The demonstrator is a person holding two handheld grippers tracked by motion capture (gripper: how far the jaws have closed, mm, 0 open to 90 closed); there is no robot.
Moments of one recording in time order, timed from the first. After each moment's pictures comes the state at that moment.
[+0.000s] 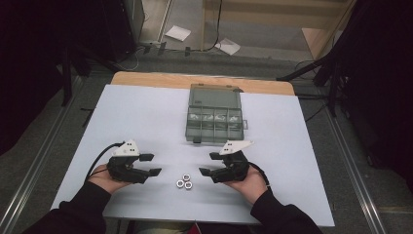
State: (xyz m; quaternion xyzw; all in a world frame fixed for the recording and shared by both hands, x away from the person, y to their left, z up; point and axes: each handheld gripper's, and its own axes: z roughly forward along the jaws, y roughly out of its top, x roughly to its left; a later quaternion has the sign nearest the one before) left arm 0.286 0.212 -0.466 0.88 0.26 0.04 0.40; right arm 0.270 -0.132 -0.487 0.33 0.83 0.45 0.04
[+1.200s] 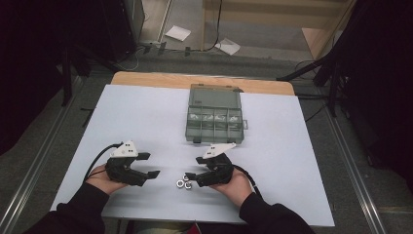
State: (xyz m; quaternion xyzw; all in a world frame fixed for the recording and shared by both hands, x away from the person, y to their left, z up) left arm 0.284 0.216 -0.467 0.88 0.26 0.05 0.40; right arm 0.272 -0.092 -0.498 0.31 0.85 0.43 0.02
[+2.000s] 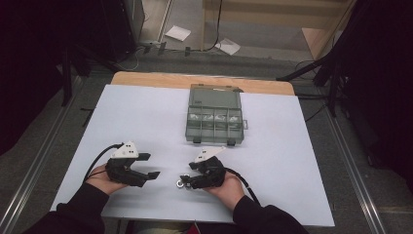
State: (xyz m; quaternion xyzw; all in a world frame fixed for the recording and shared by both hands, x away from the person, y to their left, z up) left arm 0.283 0.215 -0.467 0.88 0.25 0.05 0.39; right arm 0.270 -0.071 -0.512 0.31 0.86 0.41 0.01
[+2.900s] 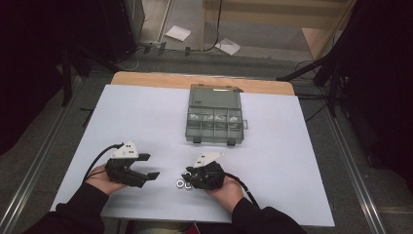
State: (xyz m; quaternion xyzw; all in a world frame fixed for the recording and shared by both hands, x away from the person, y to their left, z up) left arm 0.282 0.215 -0.466 0.88 0.25 0.05 0.39; right arm 0.261 -0.068 -0.518 0.30 0.86 0.41 0.05
